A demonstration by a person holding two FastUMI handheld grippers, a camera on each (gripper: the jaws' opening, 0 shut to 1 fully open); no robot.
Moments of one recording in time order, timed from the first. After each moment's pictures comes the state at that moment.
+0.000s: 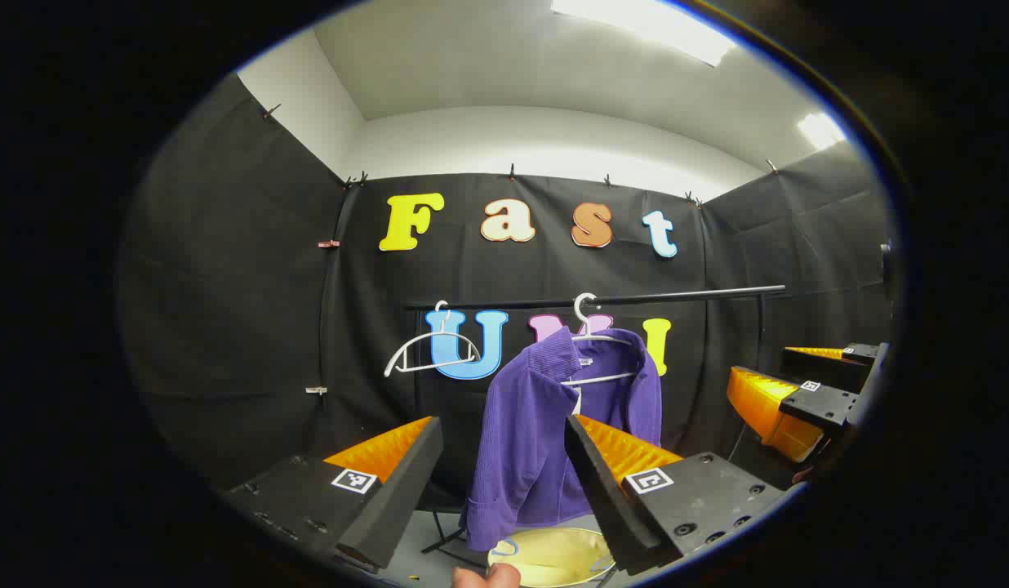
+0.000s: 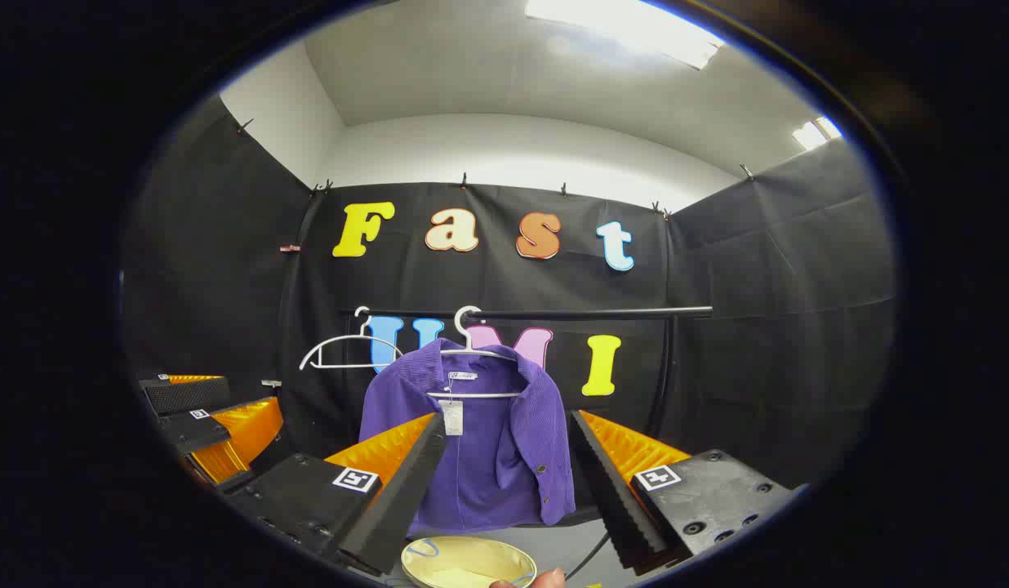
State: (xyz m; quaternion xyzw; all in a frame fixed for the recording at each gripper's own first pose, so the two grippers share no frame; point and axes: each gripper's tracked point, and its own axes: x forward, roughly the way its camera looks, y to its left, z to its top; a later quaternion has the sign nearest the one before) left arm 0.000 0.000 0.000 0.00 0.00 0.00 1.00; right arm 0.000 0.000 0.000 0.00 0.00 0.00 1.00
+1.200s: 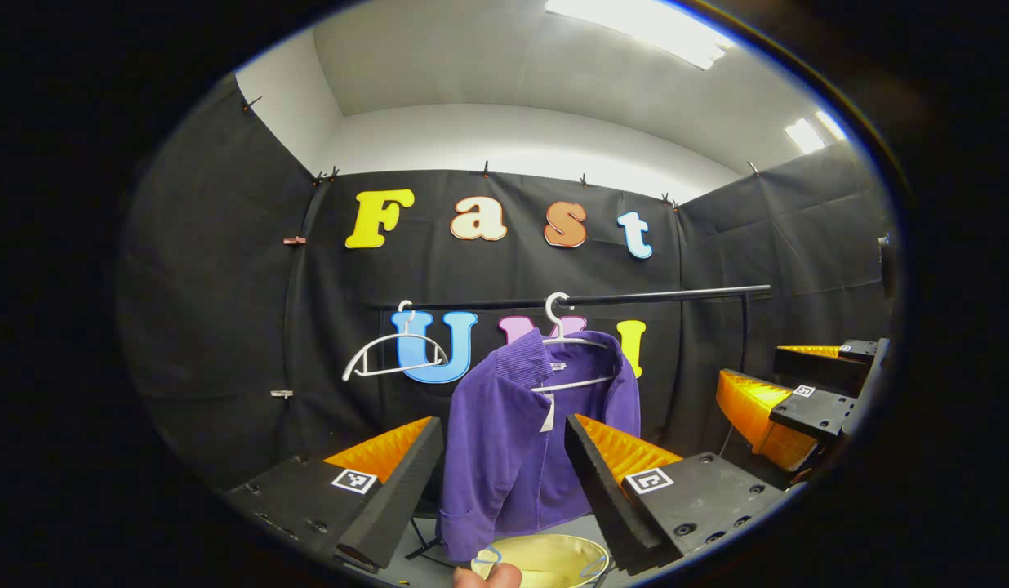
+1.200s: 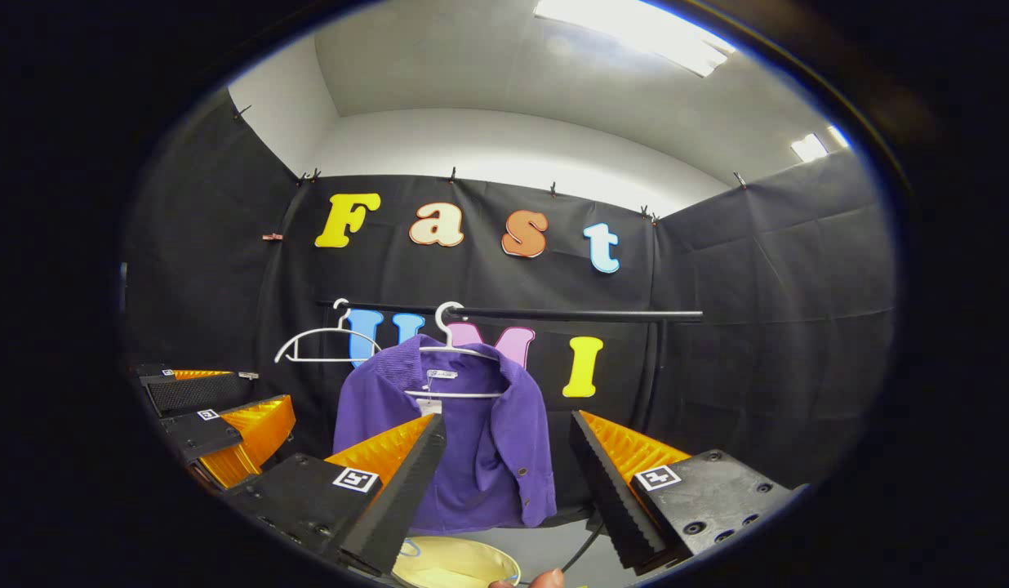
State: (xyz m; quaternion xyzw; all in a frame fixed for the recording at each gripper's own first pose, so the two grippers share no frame) left arm 0.052 -0.034 -0.006 0.00 0.00 -0.06 1.00; right arm 0.029 -0.023 -0.007 -0.03 0.00 -0.04 1.00
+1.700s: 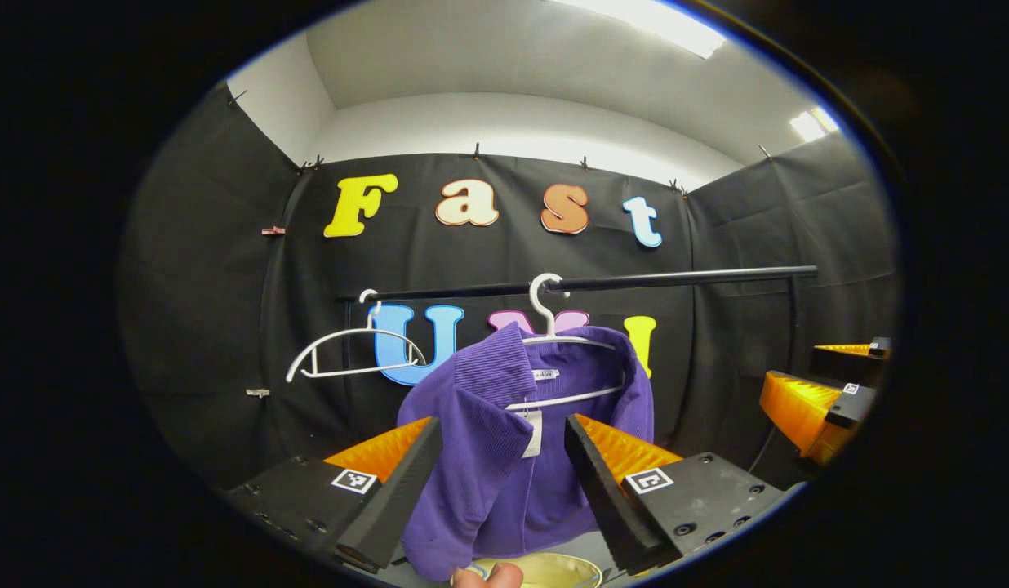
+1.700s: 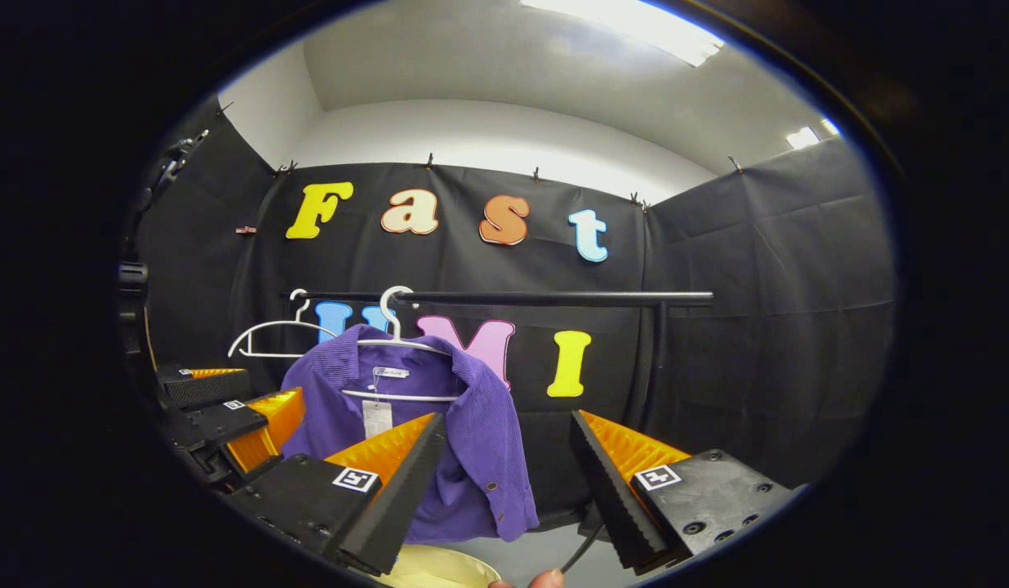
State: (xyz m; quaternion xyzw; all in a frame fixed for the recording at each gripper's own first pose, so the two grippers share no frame) left arm 0.187 -0.088 -0.033 0.00 0.00 -0.04 1.00; right arm 0.126 -0.086 -0.041 -0.02 0.01 -0.05 1.00
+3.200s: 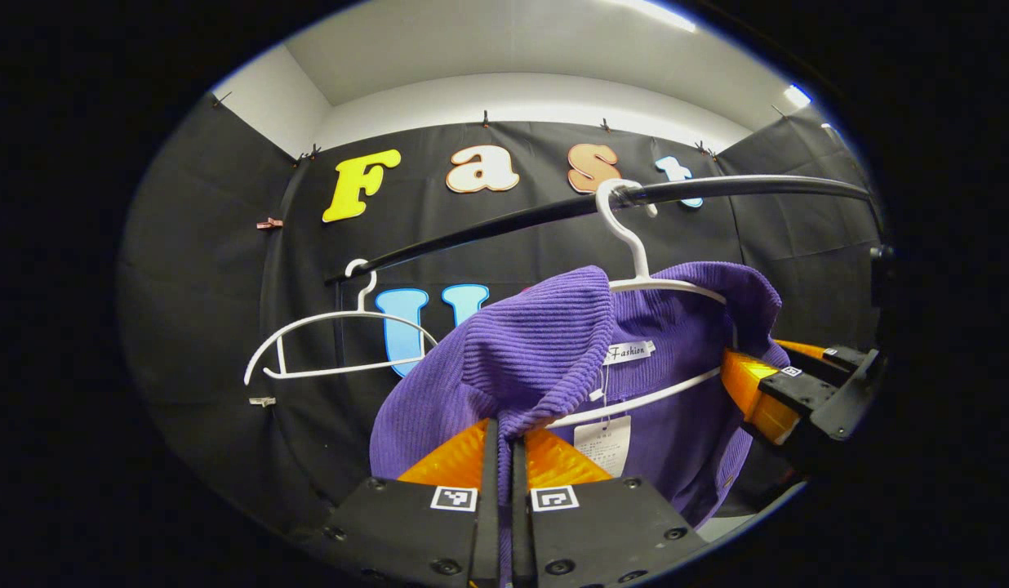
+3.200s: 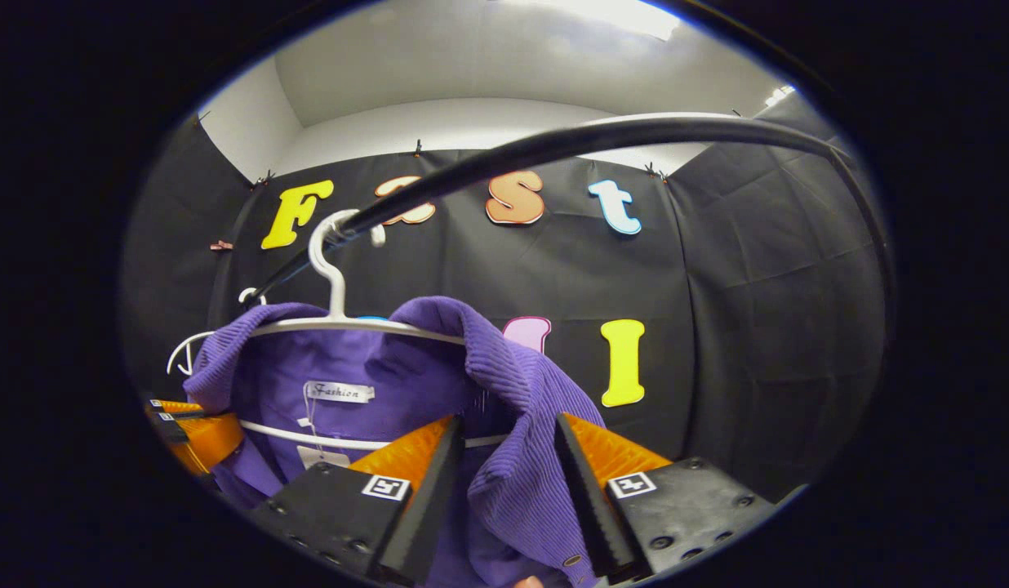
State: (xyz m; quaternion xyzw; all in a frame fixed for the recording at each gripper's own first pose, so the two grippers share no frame) left arm 0.322 -0.048 -0.091 0.05 0.02 0.01 1.00; right arm 0.349 -0.040 -0.138 0.04 -0.02 -0.03 1.00
